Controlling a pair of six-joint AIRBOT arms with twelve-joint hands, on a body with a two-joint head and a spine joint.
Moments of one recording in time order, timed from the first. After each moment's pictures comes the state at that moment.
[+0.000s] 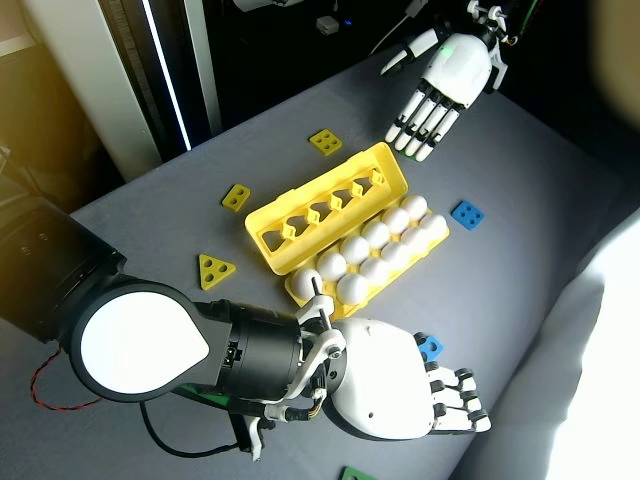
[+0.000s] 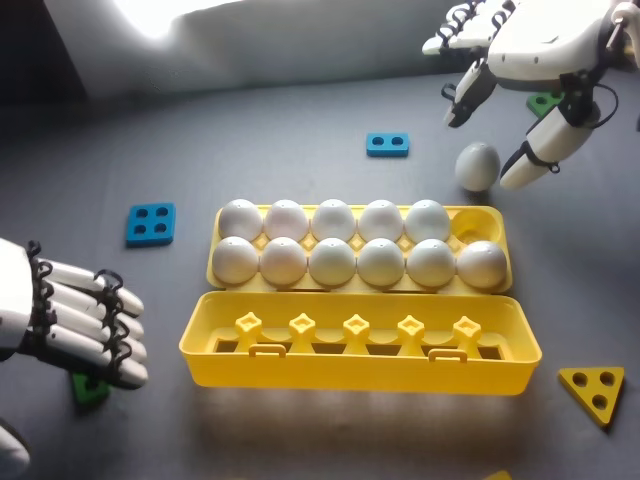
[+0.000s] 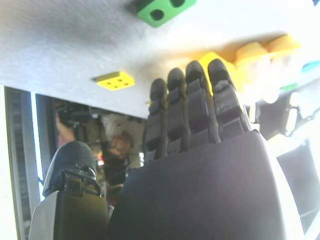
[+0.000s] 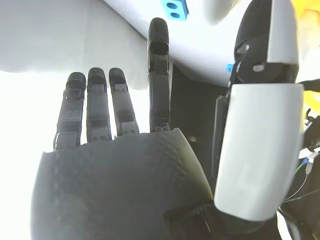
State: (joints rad) left arm 0.55 -0.85 1.06 1.41 -1.07 -0.23; right arm -0.13 -1.35 1.77 -1.19 0.38 -0.11
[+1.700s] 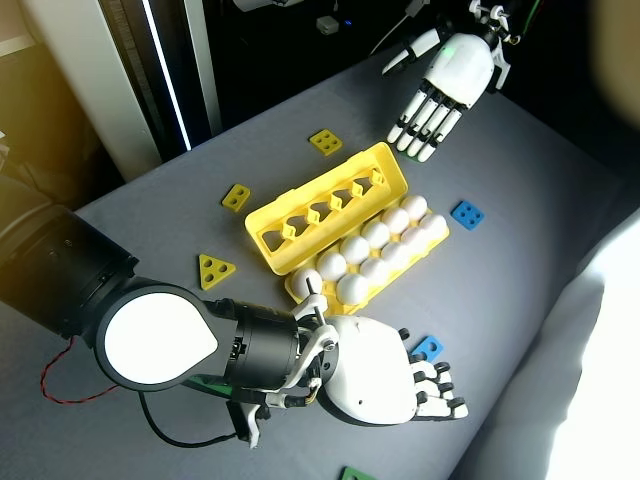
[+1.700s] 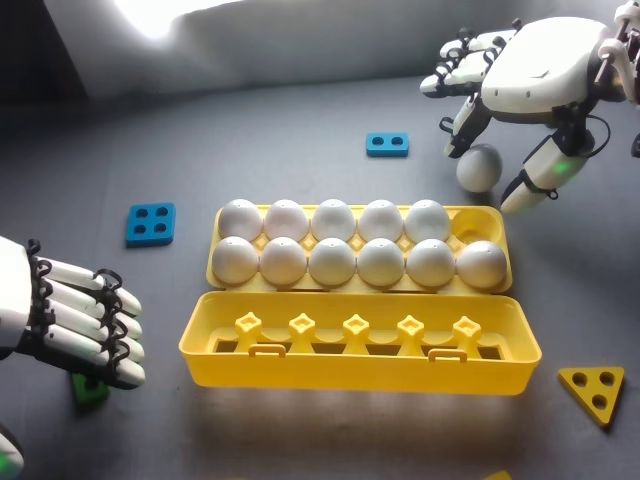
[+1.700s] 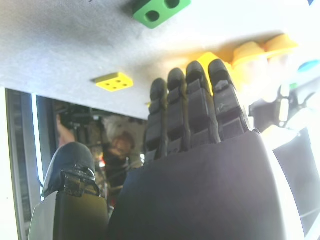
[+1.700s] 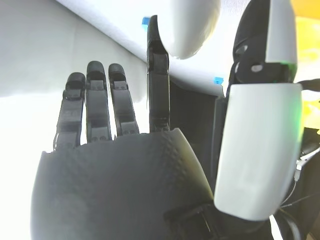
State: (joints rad) left arm 0.54 -0.85 1.06 1.44 -1.07 -0.24; right arm -0.18 -1.37 1.78 -1.18 0.39 -0.13
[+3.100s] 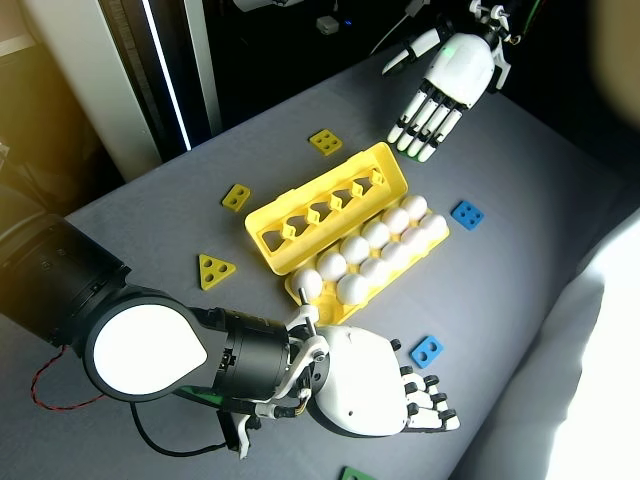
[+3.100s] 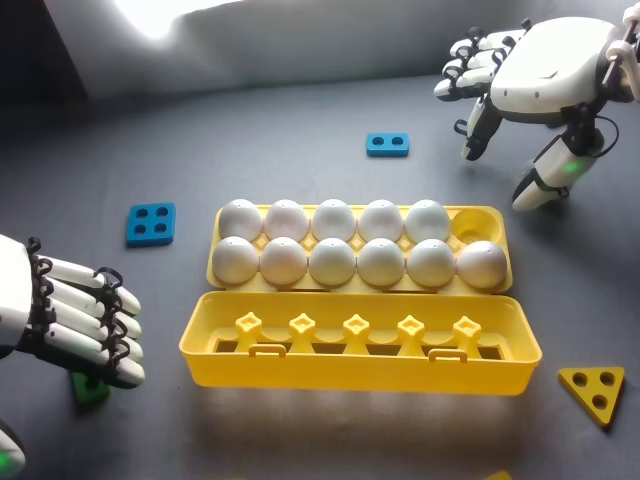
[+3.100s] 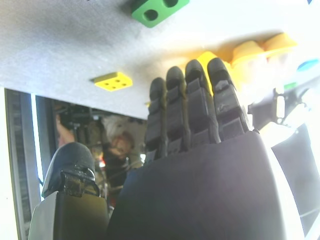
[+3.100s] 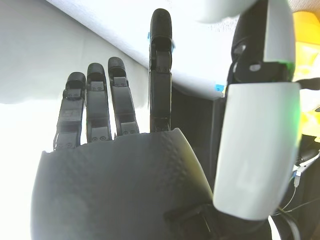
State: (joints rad) left arm 0.54 -0.85 1.06 1.44 -1.07 -0.24; right arm -0.19 -1.36 1.79 -1.15 0.38 -0.16
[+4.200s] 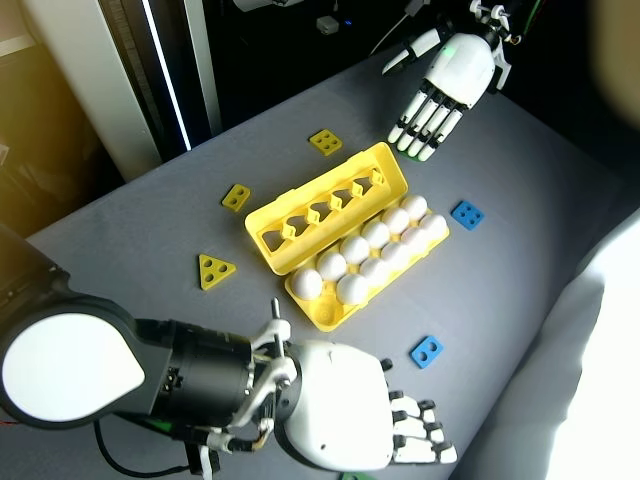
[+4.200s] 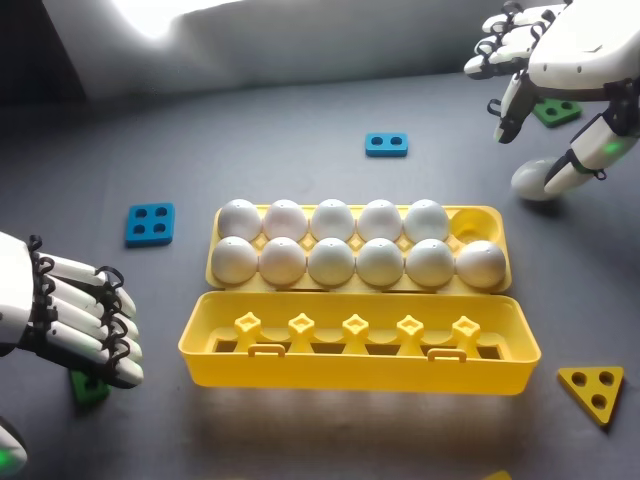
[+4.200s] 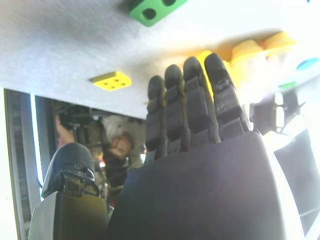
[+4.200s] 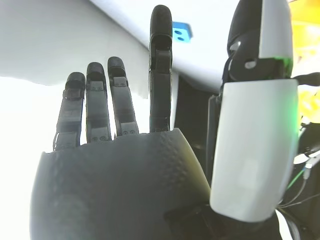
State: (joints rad) left arm 0.53 -0.85 1.06 1.44 -1.07 -0.24; right arm -0.16 -1.26 1.72 -1.19 0.39 -0.11
